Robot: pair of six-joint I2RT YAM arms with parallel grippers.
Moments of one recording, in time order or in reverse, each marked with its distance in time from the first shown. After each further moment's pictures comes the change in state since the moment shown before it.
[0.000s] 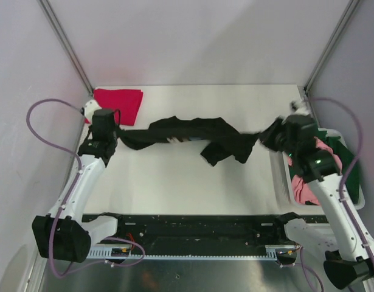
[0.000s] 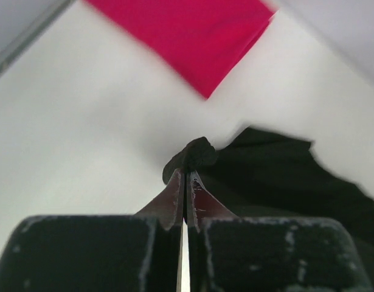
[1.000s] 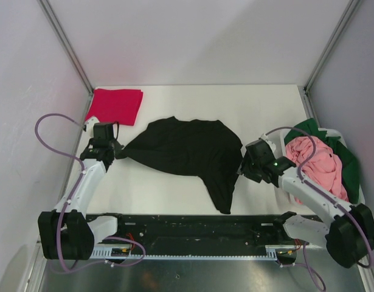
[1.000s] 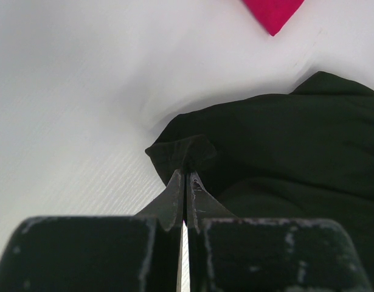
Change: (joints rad) left arm 0.121 0.007 -0.226 -0.050 0.124 -0.034; right arm 0.274 0.106 -0.549 0.069 0.078 0.247
